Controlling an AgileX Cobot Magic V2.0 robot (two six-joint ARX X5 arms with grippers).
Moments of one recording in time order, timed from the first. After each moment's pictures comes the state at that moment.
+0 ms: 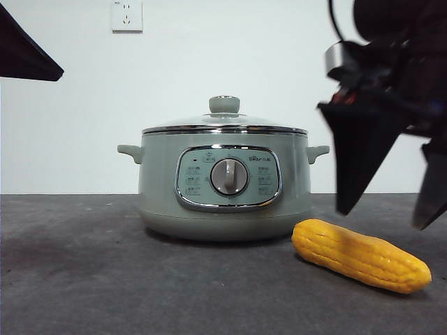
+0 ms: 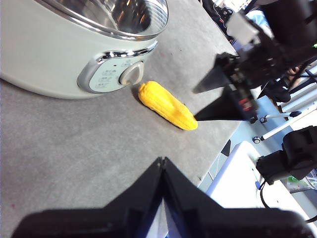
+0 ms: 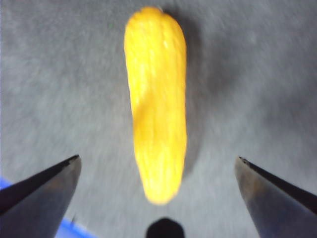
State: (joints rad) left arm -0.16 0.84 0.60 -0.46 0.85 -0.13; right arm 0.51 1.41 0.90 -0.77 -0.16 0.04
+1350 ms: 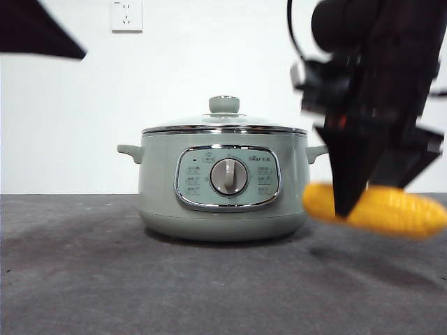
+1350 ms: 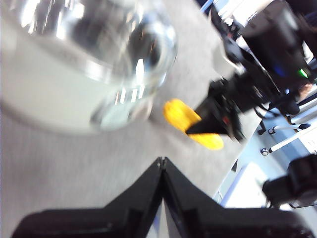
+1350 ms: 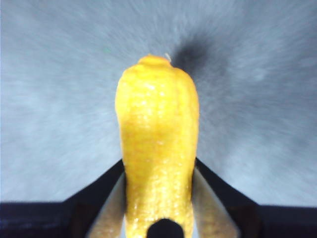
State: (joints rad) left arm -0.18 0.99 0.78 -0.45 0.81 -0.16; right arm 0.55 1.51 1.04 -0.84 -0.11 0.04
